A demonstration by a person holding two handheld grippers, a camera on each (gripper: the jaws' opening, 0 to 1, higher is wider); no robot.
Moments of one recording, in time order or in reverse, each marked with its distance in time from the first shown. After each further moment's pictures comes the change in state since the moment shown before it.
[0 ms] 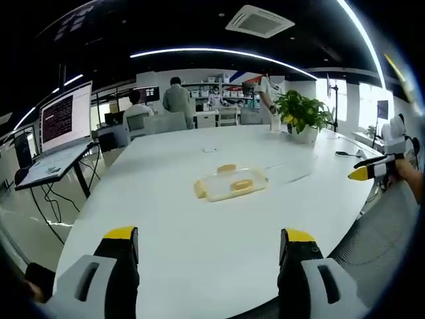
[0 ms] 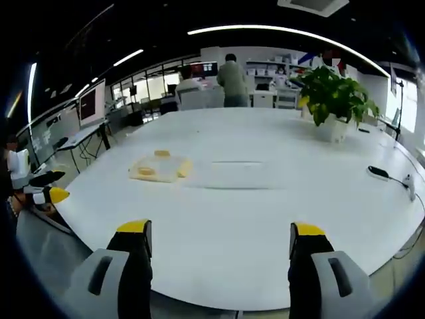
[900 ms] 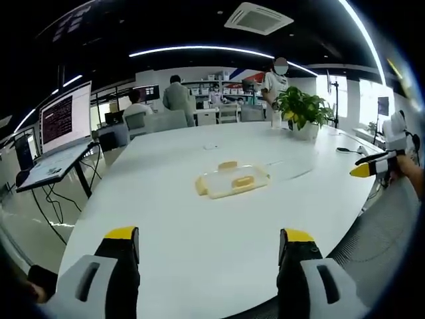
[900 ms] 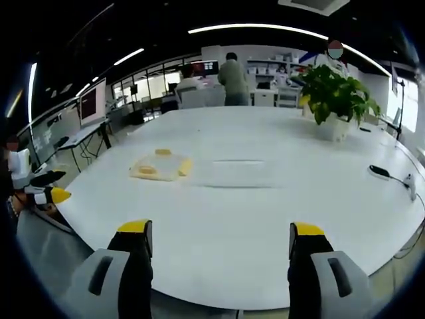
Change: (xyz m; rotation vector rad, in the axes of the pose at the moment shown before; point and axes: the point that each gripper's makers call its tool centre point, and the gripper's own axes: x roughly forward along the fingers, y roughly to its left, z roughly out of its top) left arm -0.001 0.001 -0.003 0.017 0.019 0.010; right arm 0.000 0.001 -0.002 0.000 0.009 0.008
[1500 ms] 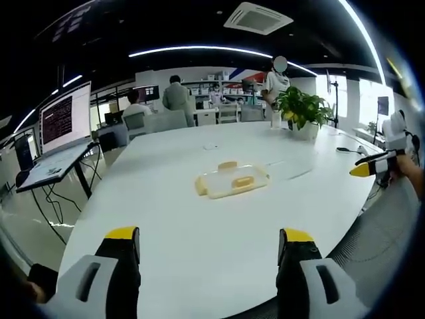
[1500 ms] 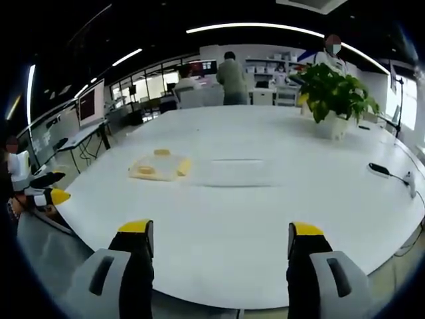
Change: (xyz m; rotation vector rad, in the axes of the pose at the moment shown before) left arm 0.000 -0.001 0.001 0.000 -0.001 -0.002; right arm 0.000 -0.002 -0.001 0.011 0.005 -0.004
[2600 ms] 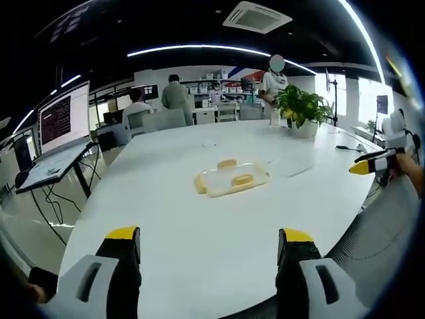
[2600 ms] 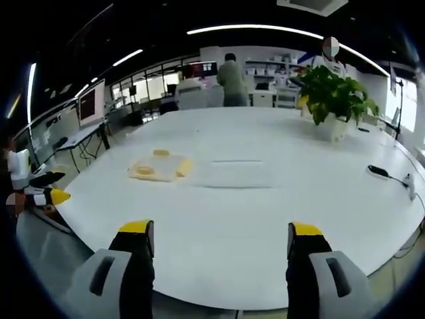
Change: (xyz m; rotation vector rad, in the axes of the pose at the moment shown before) left arm 0.001 0.000 -0.003 0.015 0.020 -0.005; right arm 0.001 0.000 0.002 -0.010 -0.008 -0.001
